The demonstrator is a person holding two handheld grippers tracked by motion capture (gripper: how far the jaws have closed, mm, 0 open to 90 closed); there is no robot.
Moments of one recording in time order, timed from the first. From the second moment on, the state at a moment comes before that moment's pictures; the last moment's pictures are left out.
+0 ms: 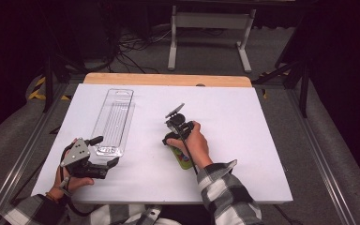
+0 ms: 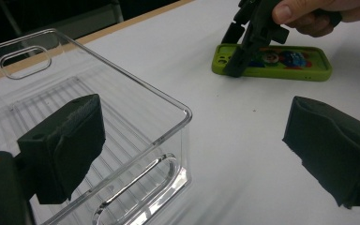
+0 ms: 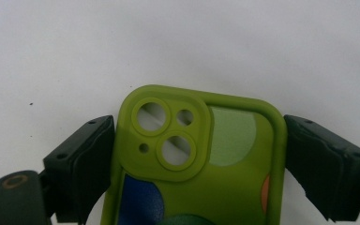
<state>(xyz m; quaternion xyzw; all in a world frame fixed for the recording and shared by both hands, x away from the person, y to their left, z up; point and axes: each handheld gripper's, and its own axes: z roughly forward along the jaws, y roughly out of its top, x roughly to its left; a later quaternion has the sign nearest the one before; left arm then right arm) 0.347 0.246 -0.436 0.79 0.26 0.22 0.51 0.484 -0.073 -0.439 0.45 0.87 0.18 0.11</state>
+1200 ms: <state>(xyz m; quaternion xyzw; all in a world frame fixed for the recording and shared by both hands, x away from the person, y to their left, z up) 0.348 0.233 -0.427 0.79 0.26 0.24 0.51 0.417 -0.117 -0.379 0.39 0.80 0.39 0.22</state>
